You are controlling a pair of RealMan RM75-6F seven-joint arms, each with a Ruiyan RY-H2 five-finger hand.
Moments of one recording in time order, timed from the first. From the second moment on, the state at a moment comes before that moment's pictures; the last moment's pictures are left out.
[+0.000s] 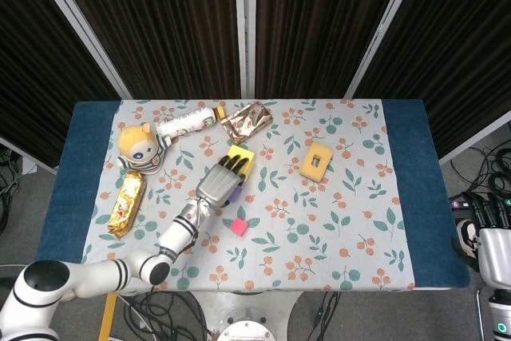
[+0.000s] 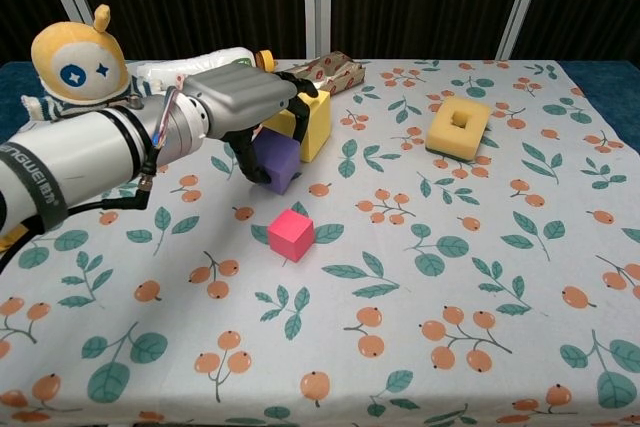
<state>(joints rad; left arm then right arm) -0.91 -1.82 -0.22 -1.21 1.10 0.85 0.56 0.01 -1.08 0.08 -1.66 -1.50 1.58 -0.16</state>
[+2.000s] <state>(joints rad) -0.91 -1.95 -0.18 -1.01 1.30 0.97 0.49 -0.02 -1.06 0.08 -1.67 -1.52 1.62 -0.15</state>
